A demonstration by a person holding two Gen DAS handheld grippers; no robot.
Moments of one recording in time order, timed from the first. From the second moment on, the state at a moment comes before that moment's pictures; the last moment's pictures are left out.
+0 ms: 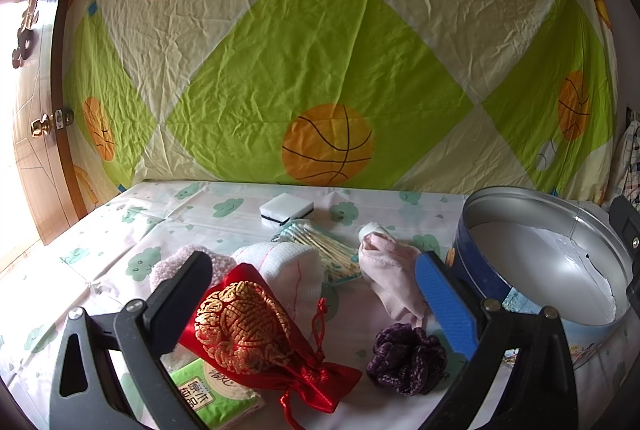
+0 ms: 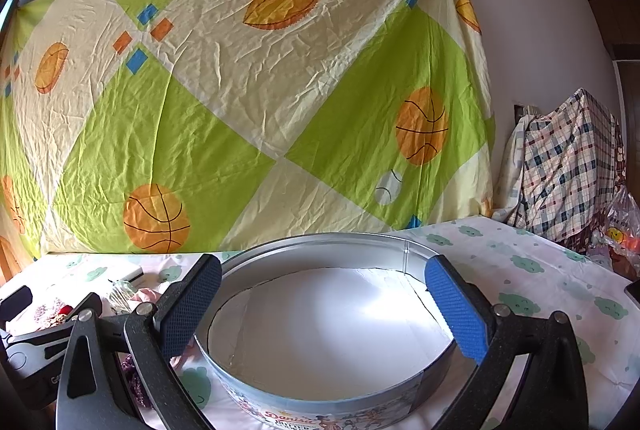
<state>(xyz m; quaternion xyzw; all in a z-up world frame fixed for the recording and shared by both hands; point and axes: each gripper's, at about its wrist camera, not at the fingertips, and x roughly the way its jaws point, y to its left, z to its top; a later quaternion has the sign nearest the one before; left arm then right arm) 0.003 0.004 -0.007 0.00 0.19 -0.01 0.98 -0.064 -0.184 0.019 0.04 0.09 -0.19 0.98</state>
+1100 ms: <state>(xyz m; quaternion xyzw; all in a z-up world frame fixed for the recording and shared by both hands) -0.048 0.124 -0.034 -0.01 0.33 0.03 0.94 0.014 -0.060 -0.034 -0.11 0.32 0.09 0.93</state>
